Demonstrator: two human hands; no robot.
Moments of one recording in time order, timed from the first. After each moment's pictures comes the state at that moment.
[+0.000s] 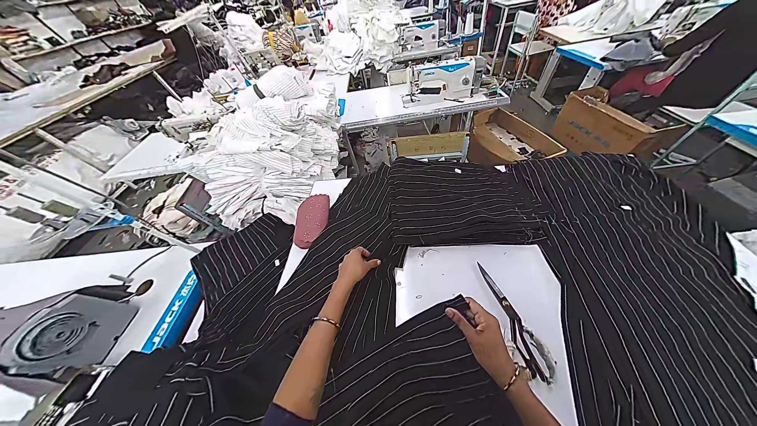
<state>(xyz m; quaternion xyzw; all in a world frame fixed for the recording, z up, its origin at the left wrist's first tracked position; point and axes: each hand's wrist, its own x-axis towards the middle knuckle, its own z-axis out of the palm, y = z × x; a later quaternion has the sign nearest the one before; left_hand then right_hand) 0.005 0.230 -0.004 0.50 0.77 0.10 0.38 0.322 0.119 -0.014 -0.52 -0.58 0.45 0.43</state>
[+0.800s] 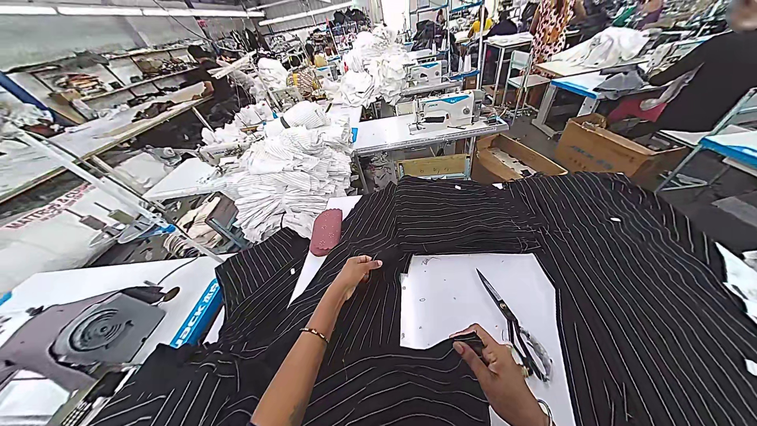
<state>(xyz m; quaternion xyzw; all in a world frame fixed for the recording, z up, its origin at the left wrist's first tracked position) 0.013 0.176 0.060 0.41 0.68 0.34 0.50 0.336 0.051 0.055 -0.40 -0.66 0.45 0.45</state>
